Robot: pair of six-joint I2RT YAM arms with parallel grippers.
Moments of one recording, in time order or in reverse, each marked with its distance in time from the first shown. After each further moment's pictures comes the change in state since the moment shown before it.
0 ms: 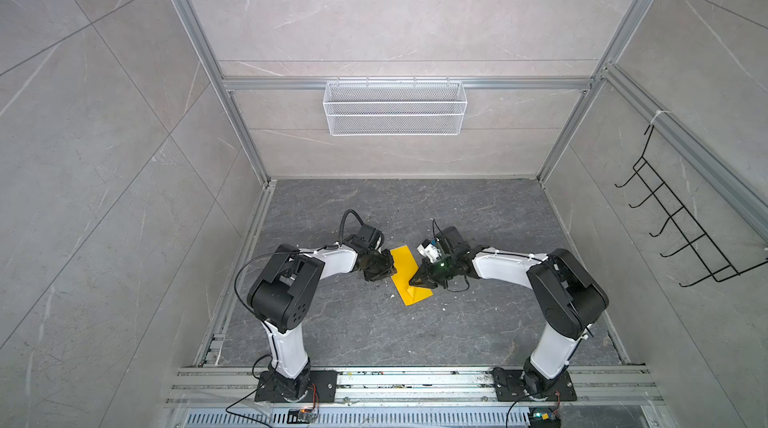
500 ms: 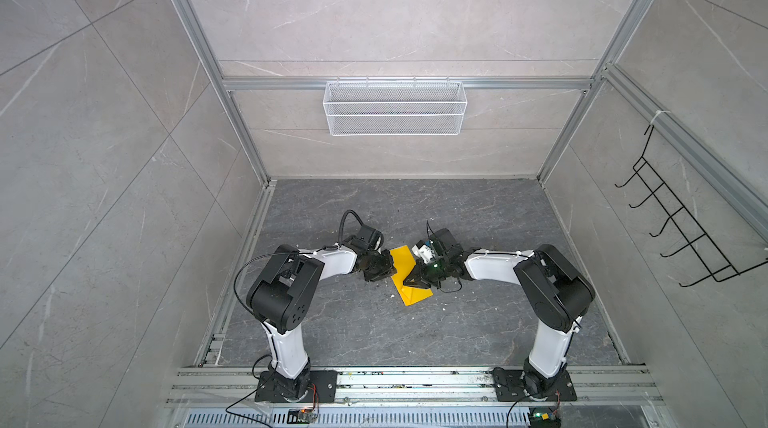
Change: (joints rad) left arm 0.000 -0.009 -0.013 0.017 0.000 -0.004; right arm 0.027 0.070 0.008 0.102 0.016 0.045
